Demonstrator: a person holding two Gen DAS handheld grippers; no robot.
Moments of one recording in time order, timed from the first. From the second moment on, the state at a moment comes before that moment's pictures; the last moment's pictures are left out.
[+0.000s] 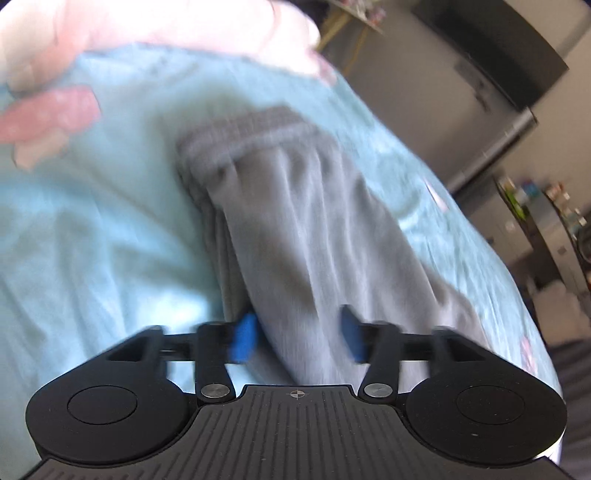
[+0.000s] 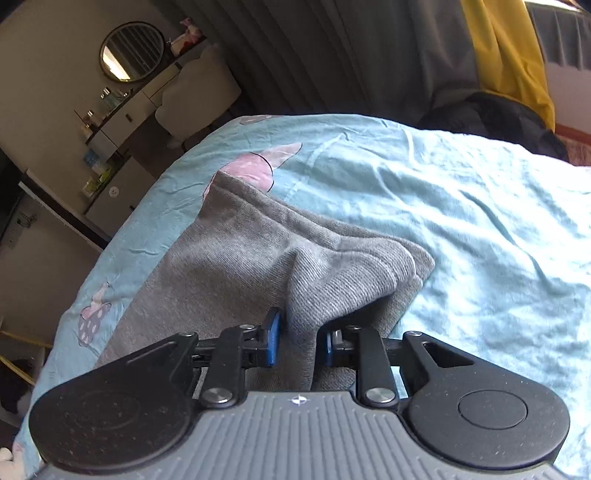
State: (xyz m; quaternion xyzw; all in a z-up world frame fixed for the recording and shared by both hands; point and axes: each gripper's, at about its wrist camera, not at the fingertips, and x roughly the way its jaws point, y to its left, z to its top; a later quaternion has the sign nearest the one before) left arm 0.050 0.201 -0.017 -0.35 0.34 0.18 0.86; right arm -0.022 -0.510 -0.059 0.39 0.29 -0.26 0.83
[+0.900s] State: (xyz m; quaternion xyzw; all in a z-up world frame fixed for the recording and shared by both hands) left arm 0.071 0.122 0.025 -0.12 0.31 0.23 0.91; right arm 0.059 -0.355 0.051 0.11 0.21 -0.24 0.94
